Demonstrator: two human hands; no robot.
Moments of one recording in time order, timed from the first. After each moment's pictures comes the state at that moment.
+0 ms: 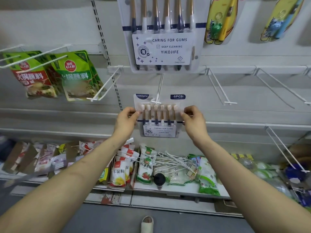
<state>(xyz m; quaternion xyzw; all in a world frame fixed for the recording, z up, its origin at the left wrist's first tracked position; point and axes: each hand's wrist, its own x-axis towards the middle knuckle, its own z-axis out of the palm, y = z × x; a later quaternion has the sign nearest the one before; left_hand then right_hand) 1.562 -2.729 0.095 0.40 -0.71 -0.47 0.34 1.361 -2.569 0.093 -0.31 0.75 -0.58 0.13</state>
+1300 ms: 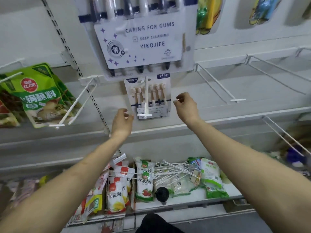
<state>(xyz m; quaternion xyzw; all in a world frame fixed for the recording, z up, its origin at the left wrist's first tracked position) 1.476 -2.817 0.059 0.42 -0.79 -0.37 0.26 1.281 -2.654 0.083 -0.27 0.80 -0.53 0.07</state>
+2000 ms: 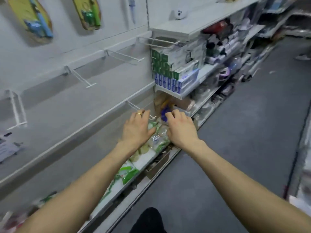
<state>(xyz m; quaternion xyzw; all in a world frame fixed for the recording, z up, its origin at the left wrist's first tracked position) 1.263 -2.310 0.081 -0.08 -0.99 -0.08 0.10 1.266 -2.122 0.081 -0.15 0.98 -0.07 -0.10</state>
